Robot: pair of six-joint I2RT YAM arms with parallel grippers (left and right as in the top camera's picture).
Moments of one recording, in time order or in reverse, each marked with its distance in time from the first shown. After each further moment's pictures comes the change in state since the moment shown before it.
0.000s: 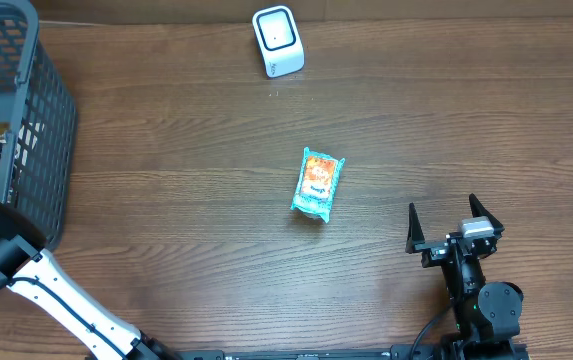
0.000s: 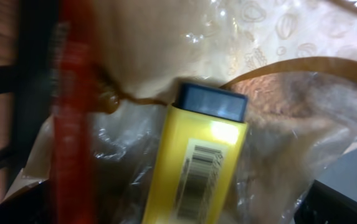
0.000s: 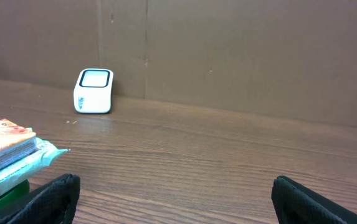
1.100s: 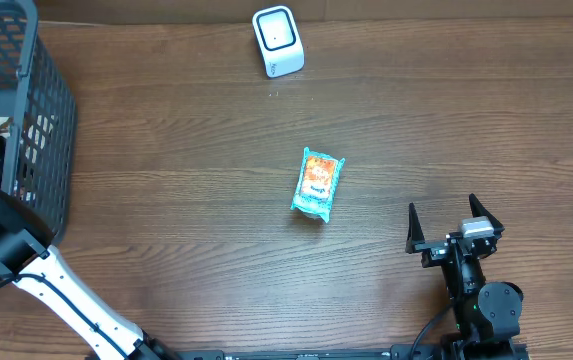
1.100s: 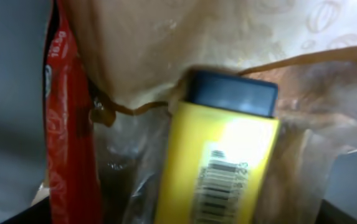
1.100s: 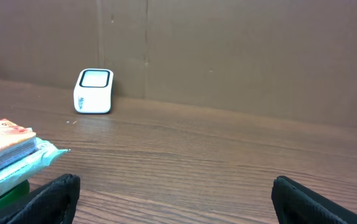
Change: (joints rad) left arm -0.067 -0.055 -0.151 0.048 0.012 -0.064; right arm 0.000 0.000 0.000 0.000 0.000 -0.001
